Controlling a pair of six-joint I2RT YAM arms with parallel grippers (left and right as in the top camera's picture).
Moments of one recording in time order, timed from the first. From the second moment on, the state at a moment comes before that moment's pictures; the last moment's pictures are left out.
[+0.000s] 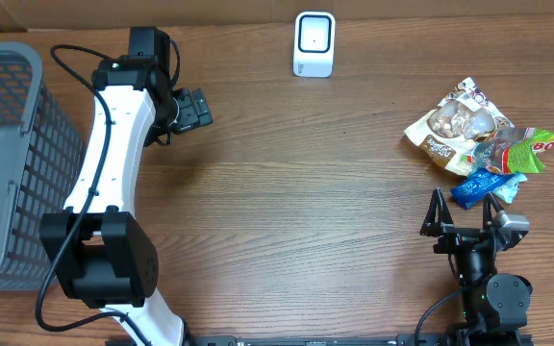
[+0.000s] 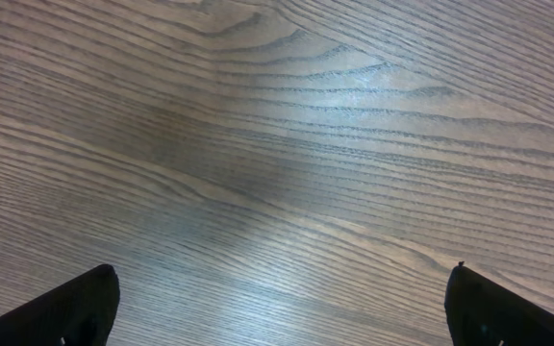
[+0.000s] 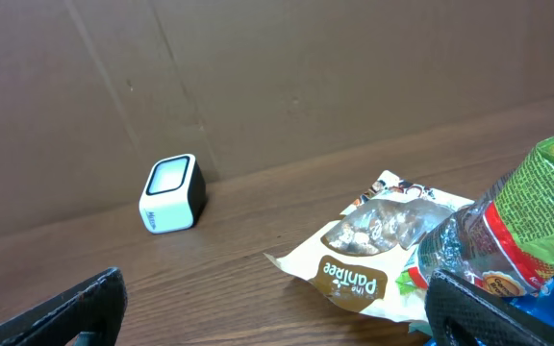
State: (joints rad) left arm -0.01 1.89 1.71 -1.15 -0.03 -0.37; right arm 0.06 0.01 0.02 -0.03 0.05 0.28
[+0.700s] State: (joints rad) left arm -0.08 1.60 1.65 -0.77 -0.06 -0.35; right arm 0.06 0.01 0.02 -0.02 0.05 0.28
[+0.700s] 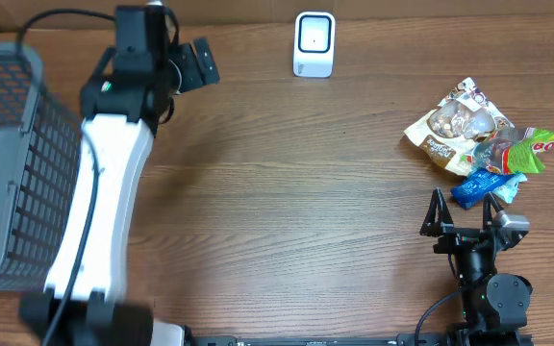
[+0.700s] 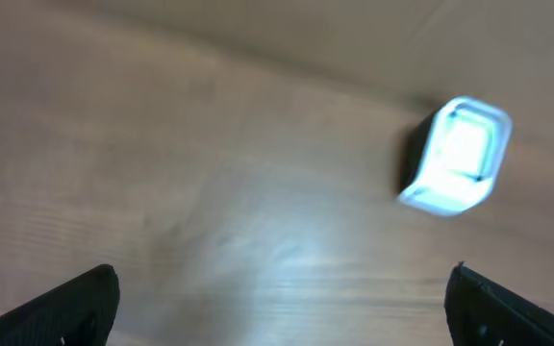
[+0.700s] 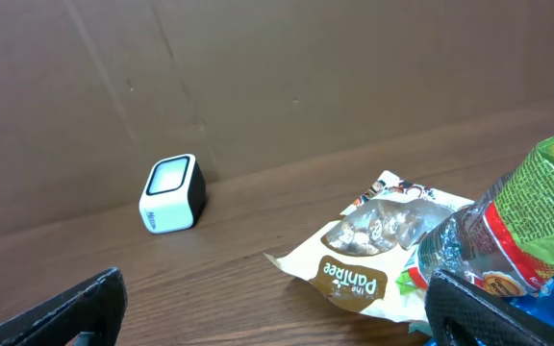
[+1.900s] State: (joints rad) left arm -0.07 0.29 0.22 -0.02 -0.06 -0.09; right arm 0.06 0.01 0.02 -0.02 0.05 0.28
